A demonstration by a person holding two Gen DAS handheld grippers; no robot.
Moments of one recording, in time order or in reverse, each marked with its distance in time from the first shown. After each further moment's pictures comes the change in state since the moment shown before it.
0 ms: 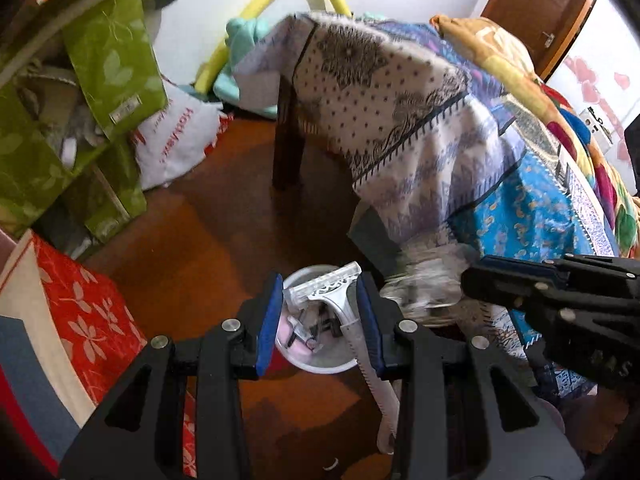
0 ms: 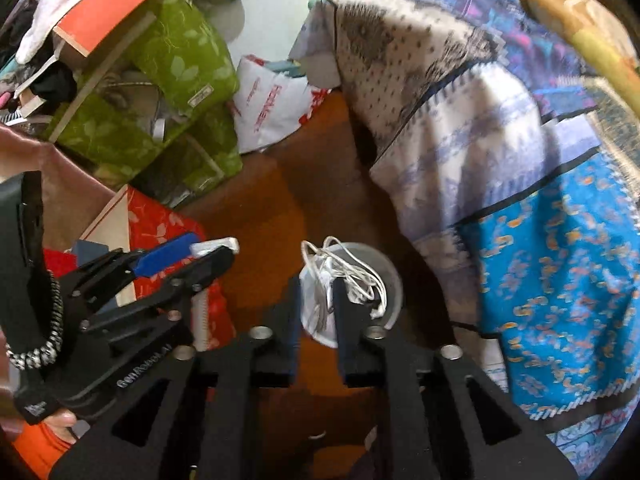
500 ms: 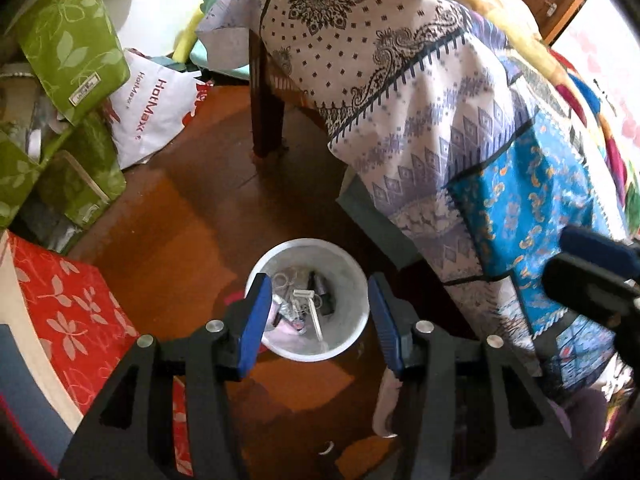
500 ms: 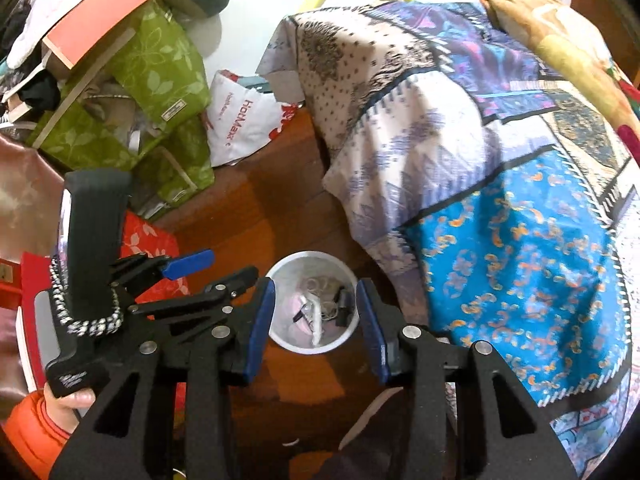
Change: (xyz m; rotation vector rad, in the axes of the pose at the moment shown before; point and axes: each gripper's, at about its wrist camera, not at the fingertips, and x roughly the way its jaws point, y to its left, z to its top) left arm 0.046 -0.030 0.001 0.048 0.124 0.013; right arm -0.029 -0.025 -0.012 -0.005 -0.070 -0.098
